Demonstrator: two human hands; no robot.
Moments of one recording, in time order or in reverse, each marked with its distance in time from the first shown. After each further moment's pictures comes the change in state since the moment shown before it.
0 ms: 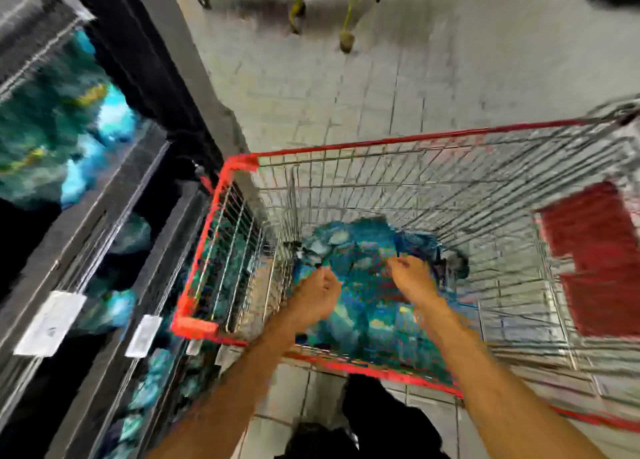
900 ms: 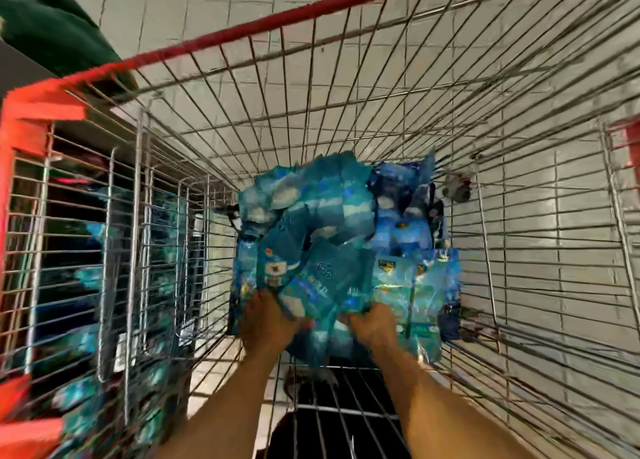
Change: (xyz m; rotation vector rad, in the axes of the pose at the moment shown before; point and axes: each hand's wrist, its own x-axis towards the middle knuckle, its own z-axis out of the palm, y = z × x) left_hand 0.150 -0.133 0.122 0.494 0.072 -0.432; right_hand 0.132 0.218 0.048 -0.281 -0.134 0.529
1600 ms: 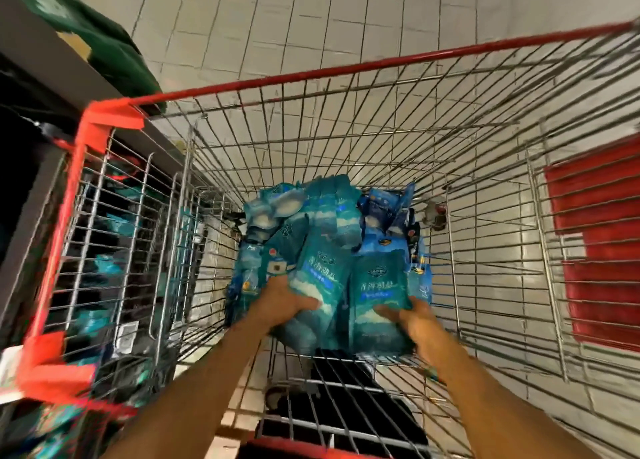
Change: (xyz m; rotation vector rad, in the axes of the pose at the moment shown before) left_hand -0.037 0.034 -0.052 -0.590 -0.370 0.132; right_hand -0.057 0.008 -0.112 0.302 -0.092 -0.030
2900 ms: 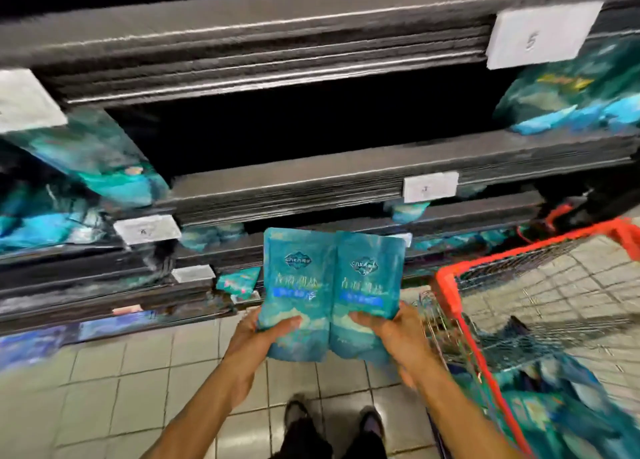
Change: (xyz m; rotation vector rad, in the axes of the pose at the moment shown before) left_hand -0.351 -0.348 -0.083 -1.393 0.957 0.239; right_hand -0.270 0.043 0.397 -0.713 -0.847 -0.629
